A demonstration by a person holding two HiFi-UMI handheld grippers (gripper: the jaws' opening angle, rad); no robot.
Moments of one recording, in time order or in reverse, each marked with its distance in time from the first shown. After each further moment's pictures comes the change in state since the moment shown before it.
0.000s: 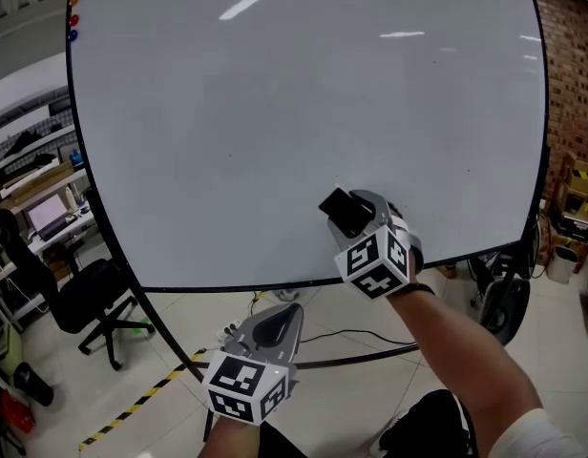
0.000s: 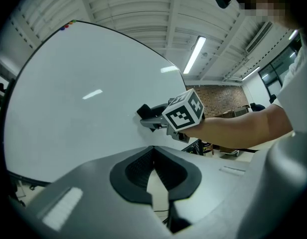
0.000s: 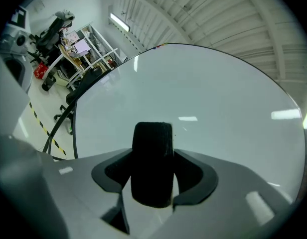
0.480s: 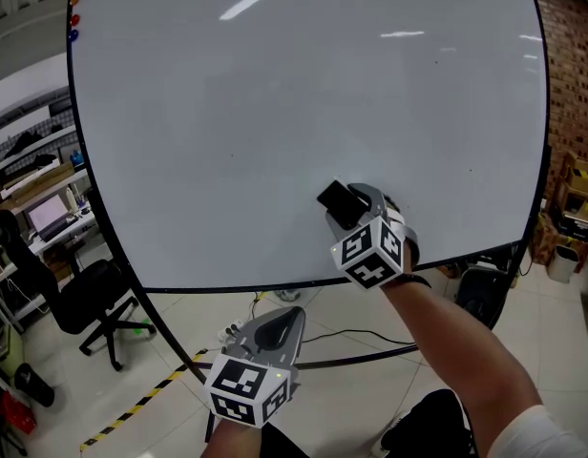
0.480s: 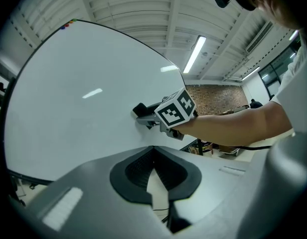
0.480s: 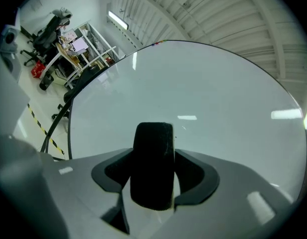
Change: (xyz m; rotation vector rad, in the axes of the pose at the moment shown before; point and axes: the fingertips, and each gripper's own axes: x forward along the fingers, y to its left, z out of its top) left arm -0.003 0.000 -0.003 -0.002 0.007 -0.004; right arm 0.019 -0.005 0.004 -0.007 0.016 -0.012
